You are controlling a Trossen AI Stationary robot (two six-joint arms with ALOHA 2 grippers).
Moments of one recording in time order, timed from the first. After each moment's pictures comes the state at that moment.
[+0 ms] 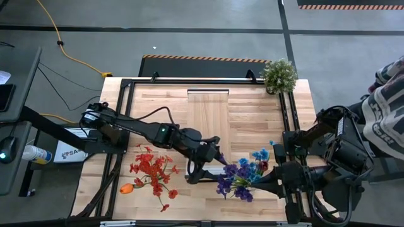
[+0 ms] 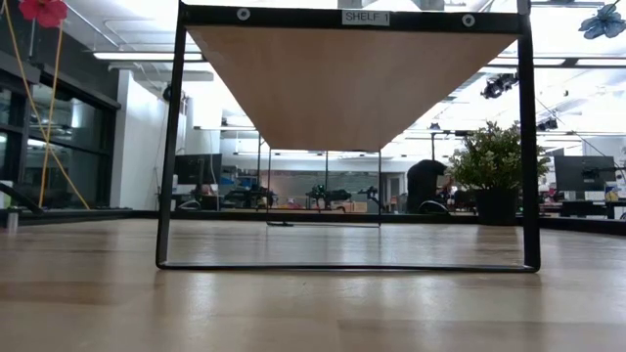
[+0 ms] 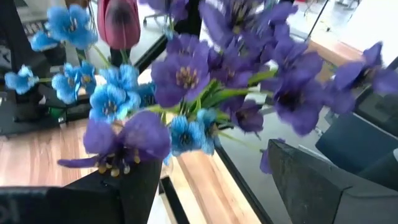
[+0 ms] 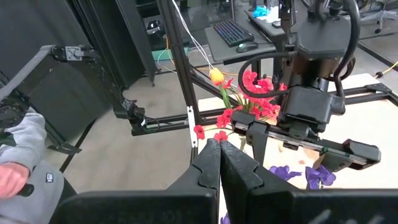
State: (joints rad) left arm -0.27 1.71 1.52 -0.14 0.23 -0.06; right arm 0.96 1.62 2.13 -0.94 0.82 0.58
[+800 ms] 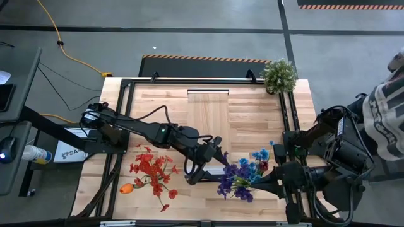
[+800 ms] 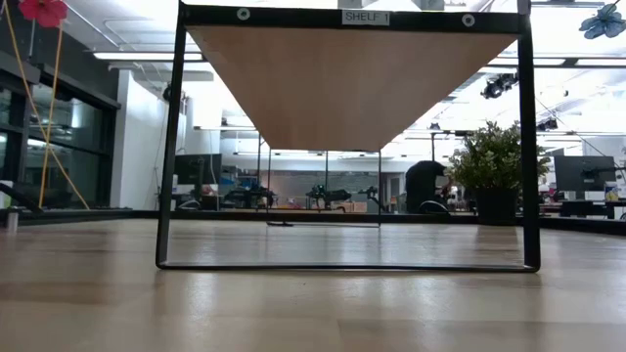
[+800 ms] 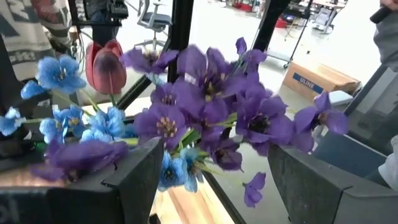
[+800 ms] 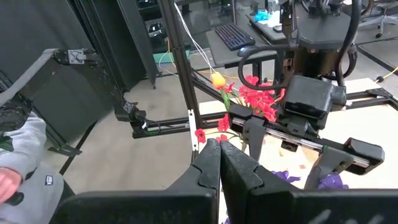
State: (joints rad) left arm -0.27 1.71 1.52 -0.02 0.27 -0.07; right arm 0.96 1.62 2.13 -0.91 0.82 0.56
